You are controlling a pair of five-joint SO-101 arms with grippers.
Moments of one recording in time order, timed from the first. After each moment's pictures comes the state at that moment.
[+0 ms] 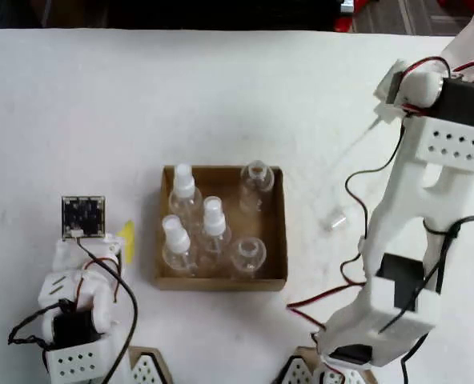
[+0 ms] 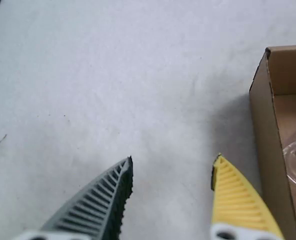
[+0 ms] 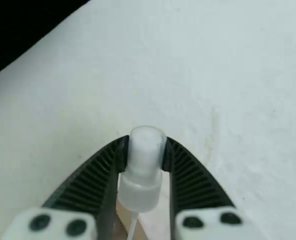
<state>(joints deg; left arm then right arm) -18.5 -104.4 97.1 56.1 -8.0 10.1 8.4 -47.1 97.3 -19.8</state>
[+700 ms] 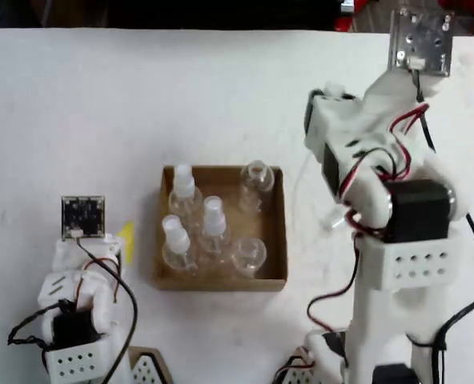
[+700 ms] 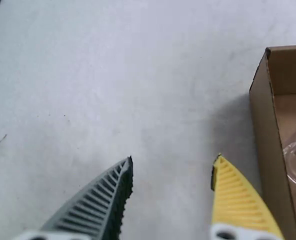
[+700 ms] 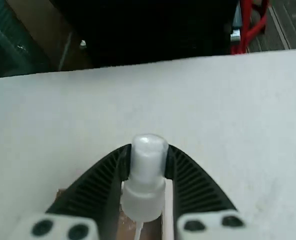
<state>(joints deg) -18.5 -104.4 97.1 56.1 -8.0 -9.8 -31.5 -7.5 76.0 -6.0</state>
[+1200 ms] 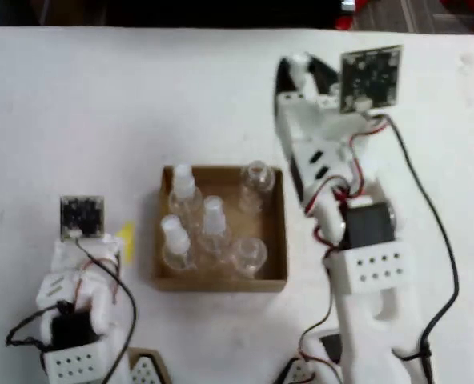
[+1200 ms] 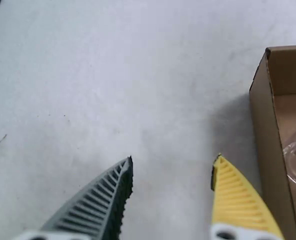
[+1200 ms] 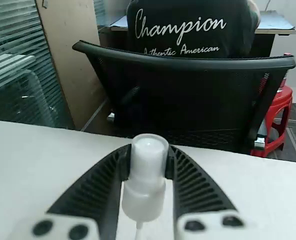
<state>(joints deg) -18.5 -104.4 97.1 56.1 -8.0 -16.1 -41.7 27.6 29.3 1.1</state>
